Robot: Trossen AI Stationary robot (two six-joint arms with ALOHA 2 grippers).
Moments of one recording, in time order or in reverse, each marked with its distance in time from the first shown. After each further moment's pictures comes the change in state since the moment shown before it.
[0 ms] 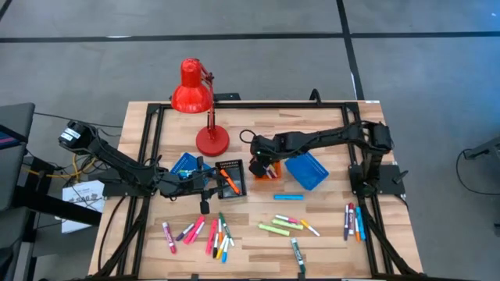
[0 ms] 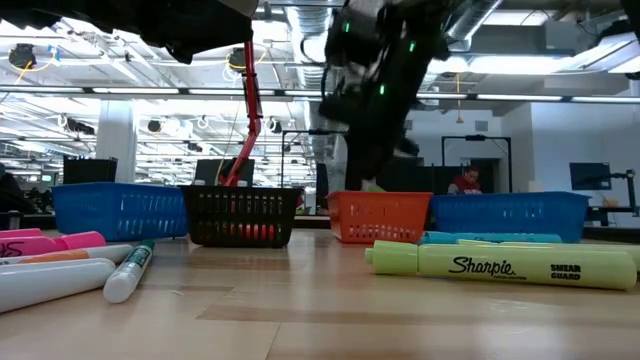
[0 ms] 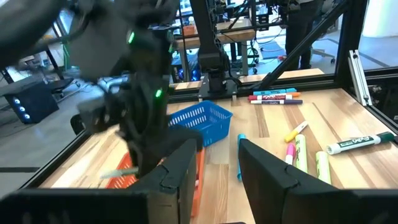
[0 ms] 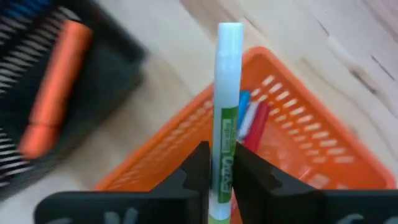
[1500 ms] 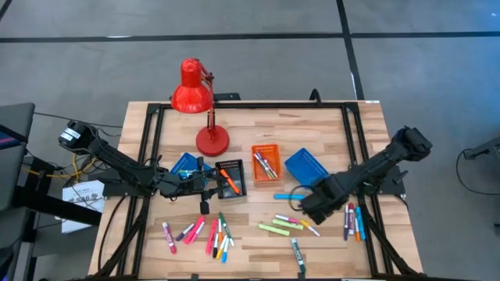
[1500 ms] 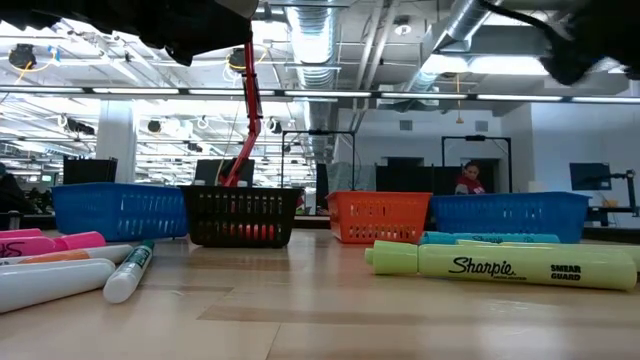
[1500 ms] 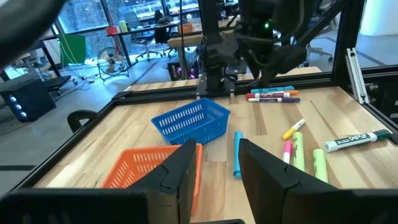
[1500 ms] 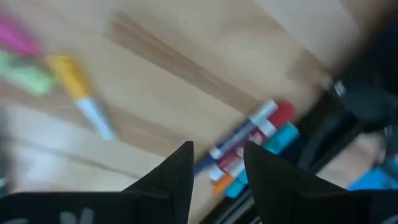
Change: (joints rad) left arm -0.001 0.000 0.000 -0.011 0.008 -0.012; right arm 0.580 -0.333 -0.209 -0.745 -0.373 0.936
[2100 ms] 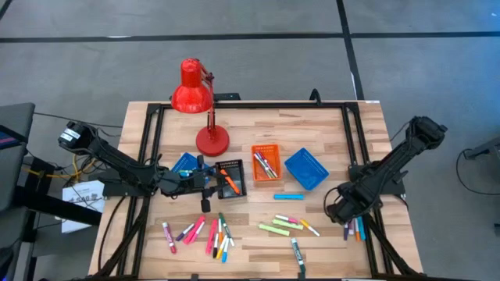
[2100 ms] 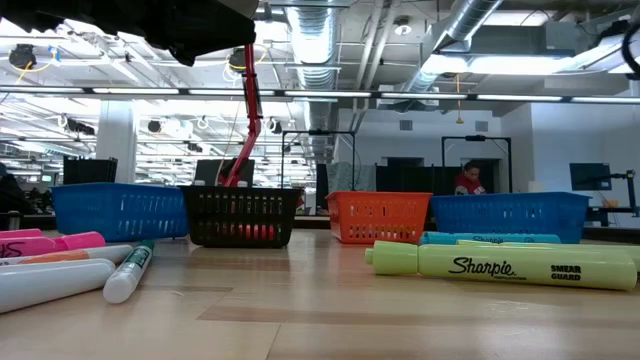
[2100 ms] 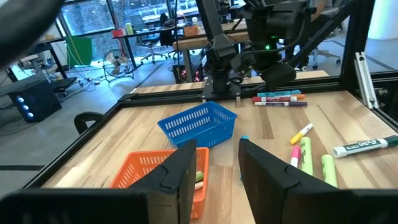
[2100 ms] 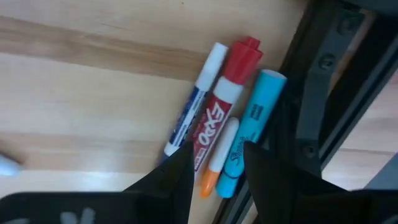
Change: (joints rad) left arm 0.022 0.000 0.000 0.018 0.001 0.010; right arm 0.251 -0.281 -0.423 0.287 -0.102 0.620
